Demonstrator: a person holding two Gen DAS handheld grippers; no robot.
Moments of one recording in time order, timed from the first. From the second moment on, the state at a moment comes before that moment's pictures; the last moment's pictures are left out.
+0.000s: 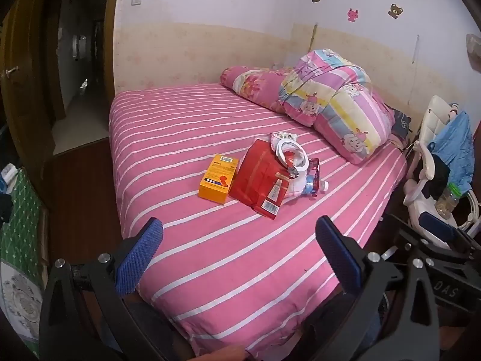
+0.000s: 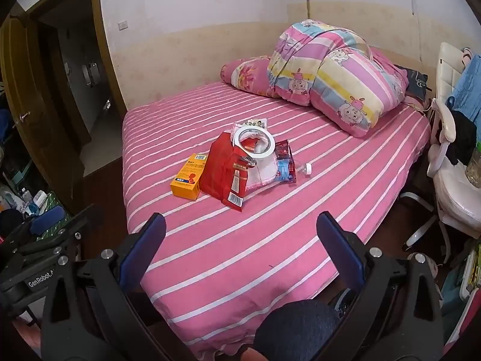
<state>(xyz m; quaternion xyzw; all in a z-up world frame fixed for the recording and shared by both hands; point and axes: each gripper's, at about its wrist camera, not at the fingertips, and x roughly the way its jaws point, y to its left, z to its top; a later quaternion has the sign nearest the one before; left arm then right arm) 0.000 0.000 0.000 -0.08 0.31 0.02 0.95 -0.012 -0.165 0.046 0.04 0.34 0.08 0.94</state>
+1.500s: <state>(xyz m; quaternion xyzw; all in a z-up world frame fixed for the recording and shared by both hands) -0.001 -0.004 -0.006 -0.08 0.32 0.02 0.94 -0.019 -0.170 0.047 0.04 0.34 0.09 0.94</state>
